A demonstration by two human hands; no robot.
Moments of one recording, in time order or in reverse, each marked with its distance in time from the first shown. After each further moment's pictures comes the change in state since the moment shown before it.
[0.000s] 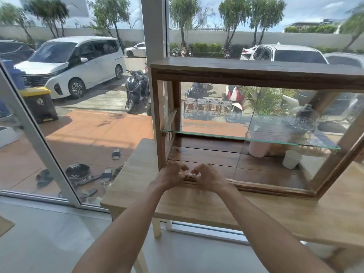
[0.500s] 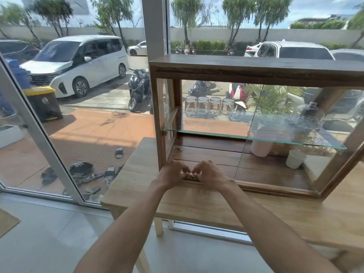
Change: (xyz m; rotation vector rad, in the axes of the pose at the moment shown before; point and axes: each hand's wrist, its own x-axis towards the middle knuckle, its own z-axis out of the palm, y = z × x) left_hand 0.001 0.003 0.003 0.050 0.074 0.054; right_hand 0.008 0.005 -0.006 -0.020 -0.024 -0.097
